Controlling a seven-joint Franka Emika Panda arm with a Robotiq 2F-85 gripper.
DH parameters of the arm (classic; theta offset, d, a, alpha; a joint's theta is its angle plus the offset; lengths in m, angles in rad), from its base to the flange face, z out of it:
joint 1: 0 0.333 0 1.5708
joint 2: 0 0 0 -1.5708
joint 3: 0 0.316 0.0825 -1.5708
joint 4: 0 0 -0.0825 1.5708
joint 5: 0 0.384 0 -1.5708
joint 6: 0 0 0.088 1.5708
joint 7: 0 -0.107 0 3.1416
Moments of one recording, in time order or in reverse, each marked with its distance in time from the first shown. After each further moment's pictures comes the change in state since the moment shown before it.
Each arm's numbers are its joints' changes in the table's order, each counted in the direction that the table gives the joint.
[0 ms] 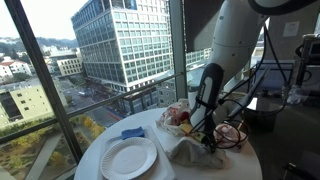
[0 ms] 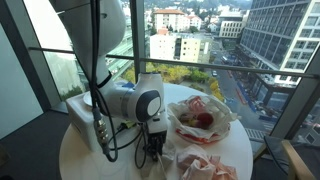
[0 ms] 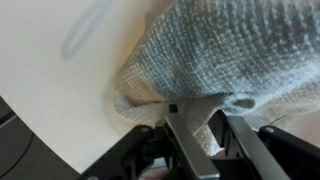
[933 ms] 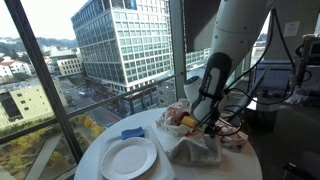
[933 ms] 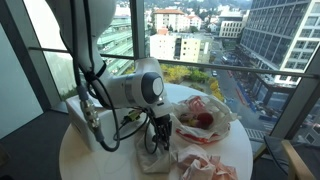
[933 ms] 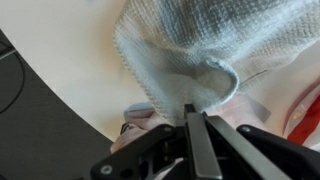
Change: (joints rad) arm 0.151 0.082 -0.175 0.011 -0.201 0.092 -0.052
